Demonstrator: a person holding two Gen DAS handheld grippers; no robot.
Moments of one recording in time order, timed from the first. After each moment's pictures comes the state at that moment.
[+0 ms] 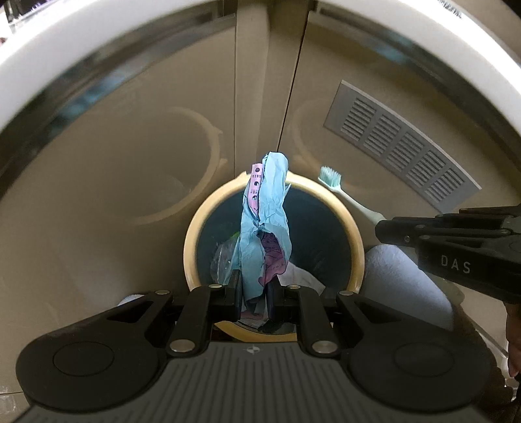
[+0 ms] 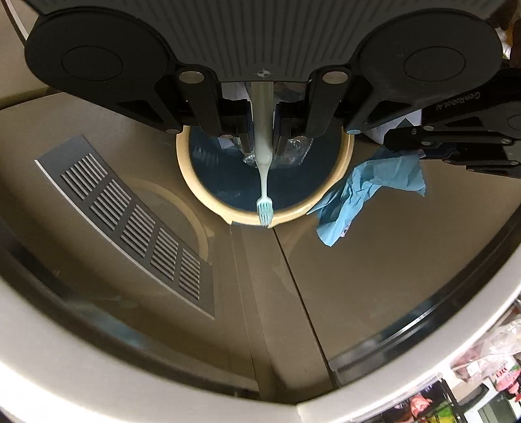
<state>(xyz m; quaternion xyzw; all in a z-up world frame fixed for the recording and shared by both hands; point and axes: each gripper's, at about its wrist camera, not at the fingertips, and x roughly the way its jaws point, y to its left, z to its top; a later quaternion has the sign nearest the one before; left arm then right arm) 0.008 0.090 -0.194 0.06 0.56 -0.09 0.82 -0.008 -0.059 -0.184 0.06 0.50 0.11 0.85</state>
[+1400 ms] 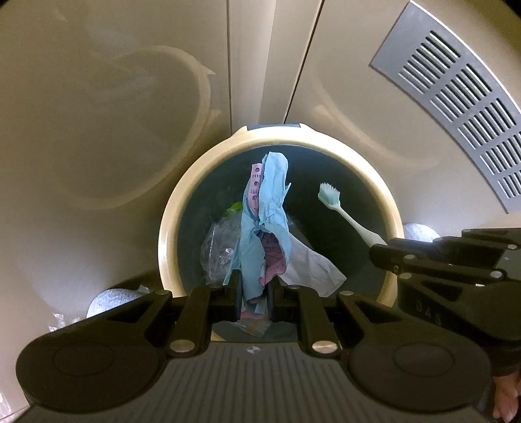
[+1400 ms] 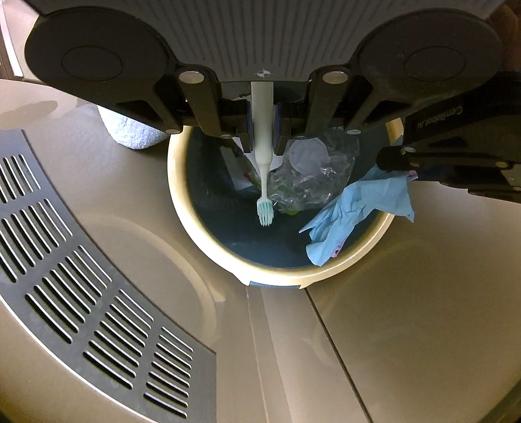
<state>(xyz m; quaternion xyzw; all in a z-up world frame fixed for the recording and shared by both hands) 0.083 0.074 -0.289 0.07 0.64 -0.08 0.76 0.051 -0.030 -0.273 0.04 0.60 0.08 0.80</state>
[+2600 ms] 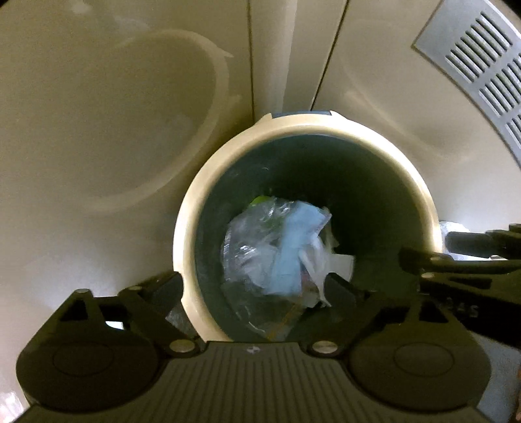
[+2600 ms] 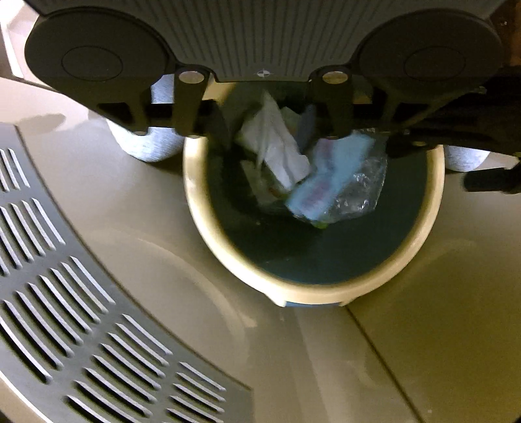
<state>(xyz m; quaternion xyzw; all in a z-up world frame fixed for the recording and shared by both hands) 0.095 0.080 -0.307 0.09 0.66 -0.05 0.75 0.070 -0.033 -0.284 0.04 0.64 0.03 0.77</state>
